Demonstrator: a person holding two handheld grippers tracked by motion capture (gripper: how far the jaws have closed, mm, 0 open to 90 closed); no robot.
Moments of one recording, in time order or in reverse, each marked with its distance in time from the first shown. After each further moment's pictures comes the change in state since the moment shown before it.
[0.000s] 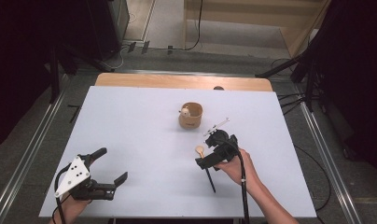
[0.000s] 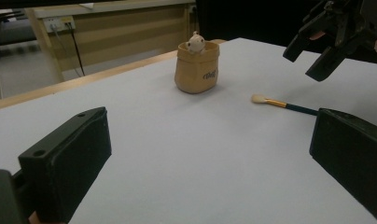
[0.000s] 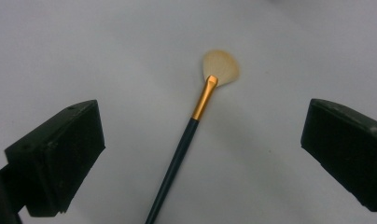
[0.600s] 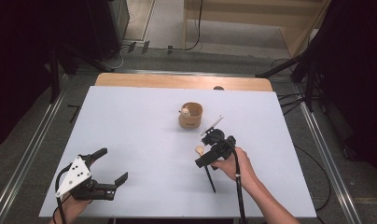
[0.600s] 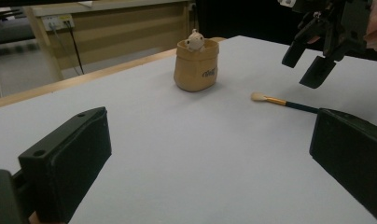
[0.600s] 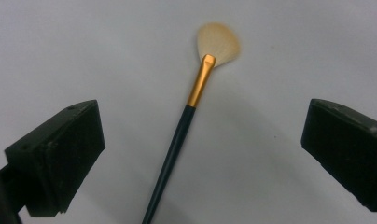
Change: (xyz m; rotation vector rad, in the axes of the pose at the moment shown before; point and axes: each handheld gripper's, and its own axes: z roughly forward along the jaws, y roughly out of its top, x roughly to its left) left arm 0.000 0.000 0.000 0.012 0.001 0.008; right arm -0.001 0.010 0.014 0.141 -0.015 0.044
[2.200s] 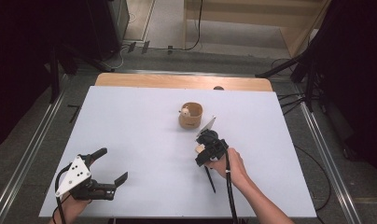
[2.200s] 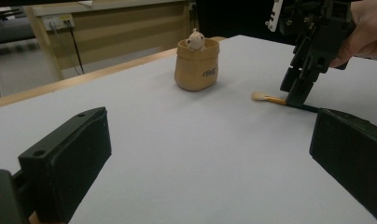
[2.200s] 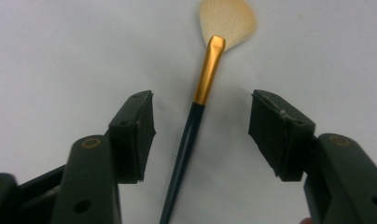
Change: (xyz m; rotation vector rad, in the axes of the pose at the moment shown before) left arm 0.001 0.000 0.000 0.003 -0.001 0.001; right arm 0.004 0.013 0.023 0.148 0.007 0.094
